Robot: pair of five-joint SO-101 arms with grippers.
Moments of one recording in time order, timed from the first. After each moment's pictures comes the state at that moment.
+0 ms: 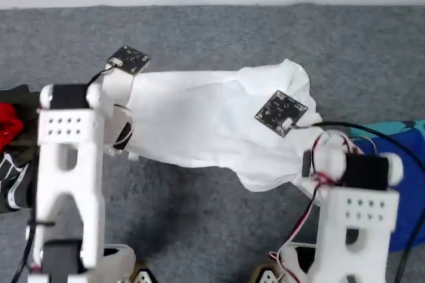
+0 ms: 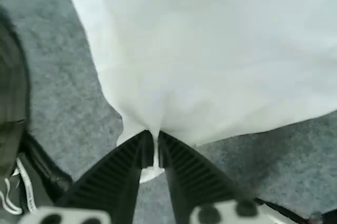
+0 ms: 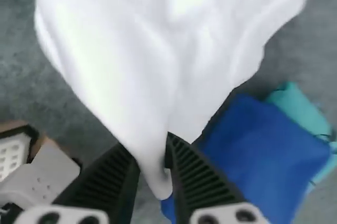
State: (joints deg) left arm -4.9 -15.6 11.3 99.3 -19.0; right arm 2.3 -46.8 24.4 100.5 52.2
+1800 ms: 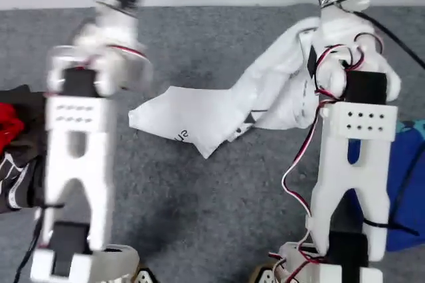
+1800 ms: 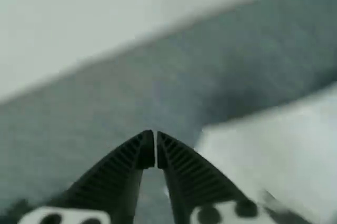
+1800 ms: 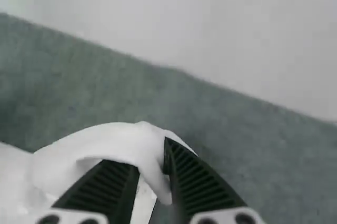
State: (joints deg) left arm 4.0 -4.4 -3.3 67.9 -12.2; right arm 1.3 -12.0 -8.8 60.0 20.6
